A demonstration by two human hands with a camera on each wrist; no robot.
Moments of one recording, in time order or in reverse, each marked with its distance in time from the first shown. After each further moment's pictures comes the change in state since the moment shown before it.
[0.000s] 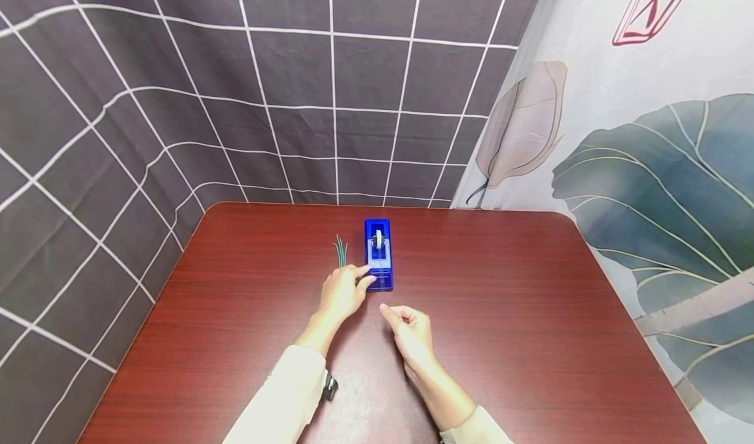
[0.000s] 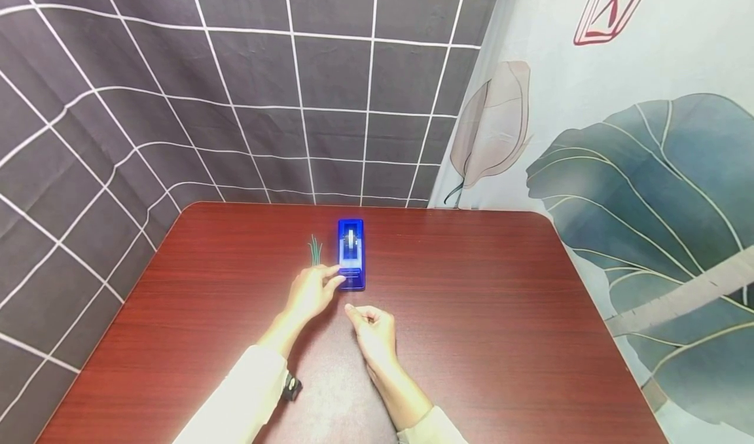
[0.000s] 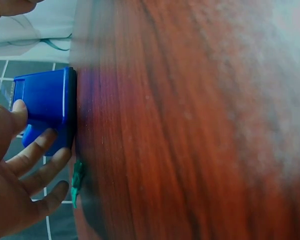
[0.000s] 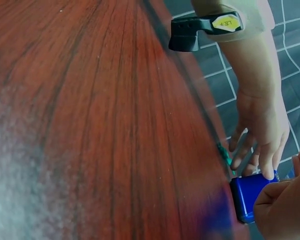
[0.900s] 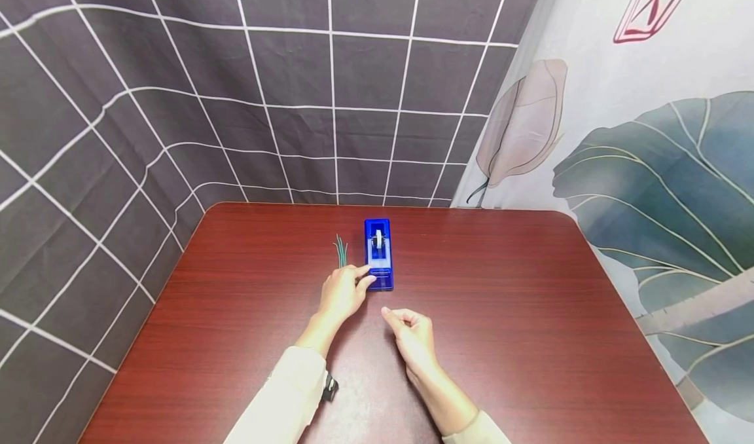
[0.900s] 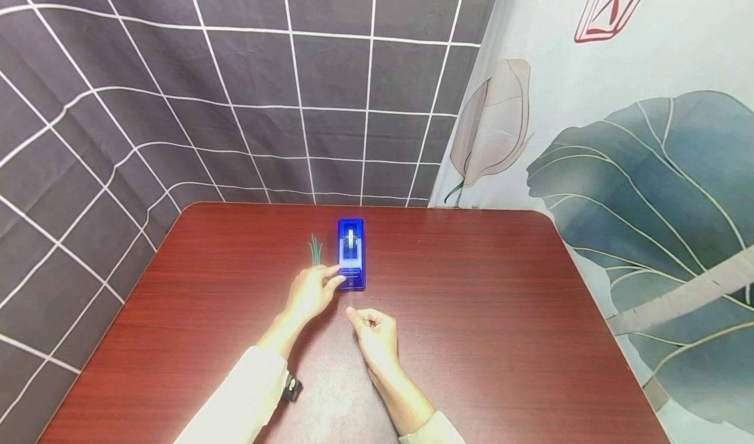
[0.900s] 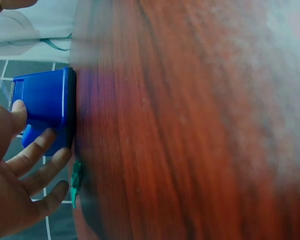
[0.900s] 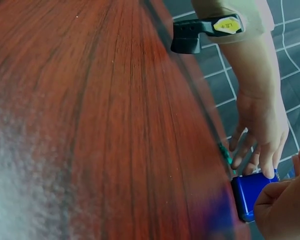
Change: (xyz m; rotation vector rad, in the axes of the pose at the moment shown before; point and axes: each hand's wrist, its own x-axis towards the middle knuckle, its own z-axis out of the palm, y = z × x) left_hand 0.000 -0.001 0.001 -0.007 0.009 0.003; right_hand -0.005 0.001 -0.003 0.004 -0.009 0.012
